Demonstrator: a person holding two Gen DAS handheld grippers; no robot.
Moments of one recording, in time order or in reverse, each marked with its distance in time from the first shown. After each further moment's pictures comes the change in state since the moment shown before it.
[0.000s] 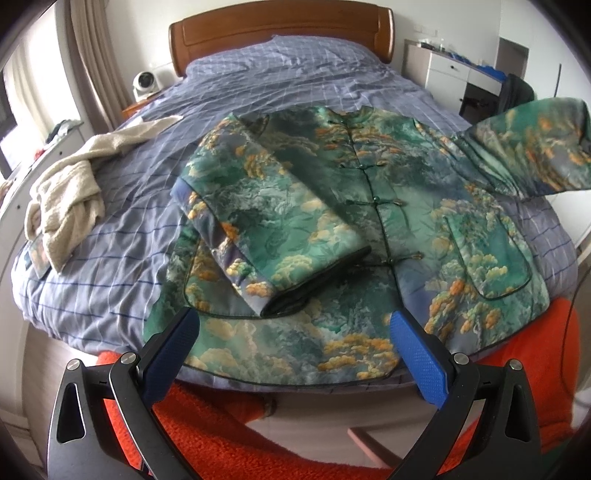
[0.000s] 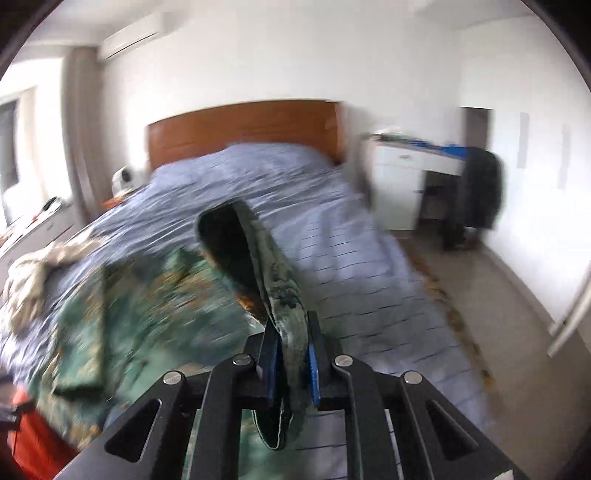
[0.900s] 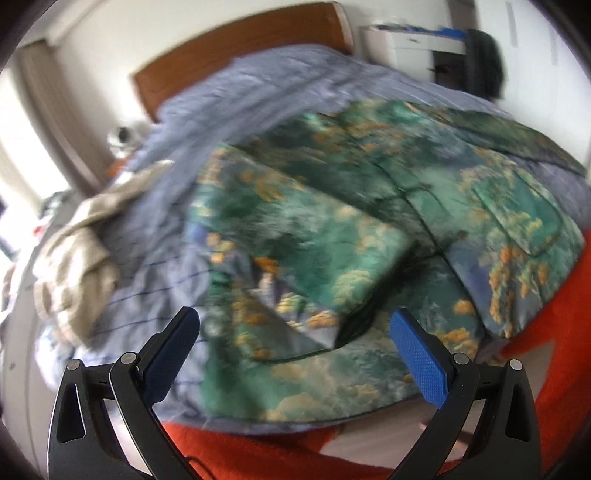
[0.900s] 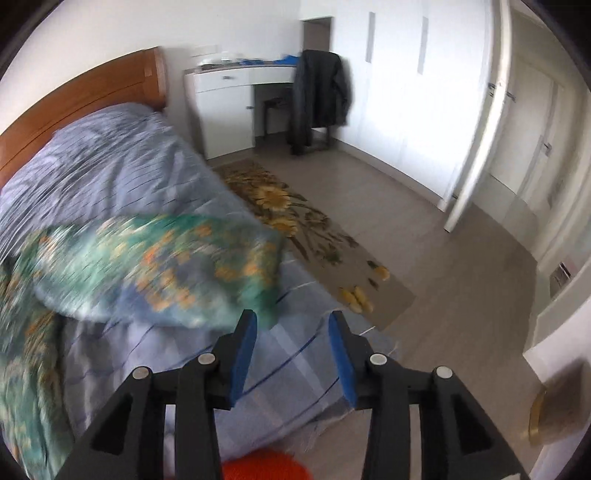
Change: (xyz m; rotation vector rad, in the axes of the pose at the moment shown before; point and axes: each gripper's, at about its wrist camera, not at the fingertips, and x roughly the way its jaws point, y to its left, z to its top) left arm 0.031 0.033 0.013 0.289 -0.046 0.015; right arm 0.046 -0.192 -0.117 0.307 0.276 -0.449
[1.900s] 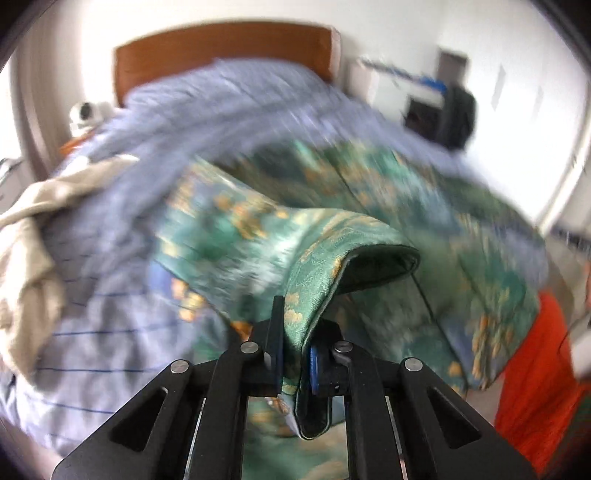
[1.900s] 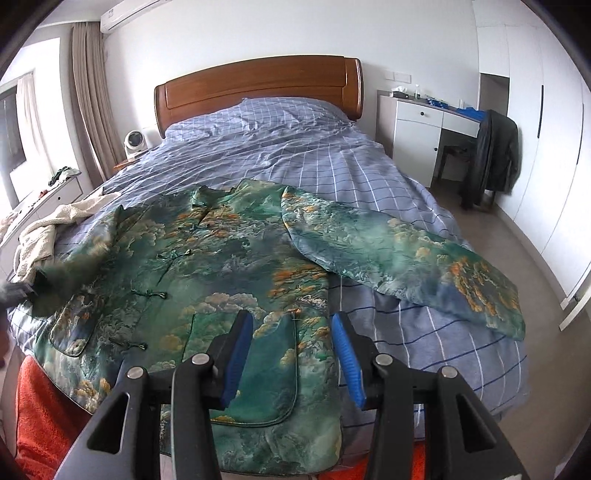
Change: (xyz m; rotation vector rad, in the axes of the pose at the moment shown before) left arm 0.013 0.108 0.041 -0.198 -0.120 -0.245; right arm -0.138 0.219 -0.056 -0.383 -0.090 0.495
